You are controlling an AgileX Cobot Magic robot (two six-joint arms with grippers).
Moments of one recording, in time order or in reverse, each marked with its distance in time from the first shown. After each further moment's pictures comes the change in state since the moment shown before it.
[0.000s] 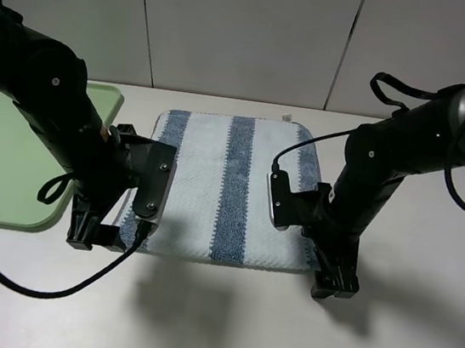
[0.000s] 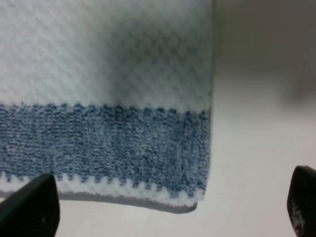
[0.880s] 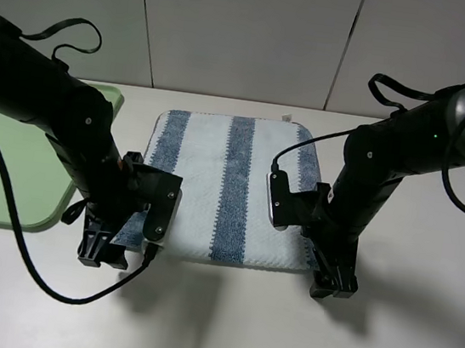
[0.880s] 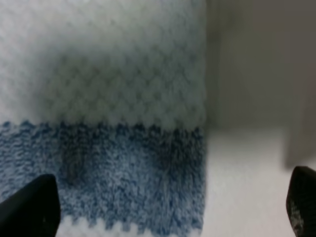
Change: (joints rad) left arm 0.000 0.171 0.000 0.000 -0.082 0.023; right arm 0.000 0.008 -0.002 0.002 -0.006 -0.001
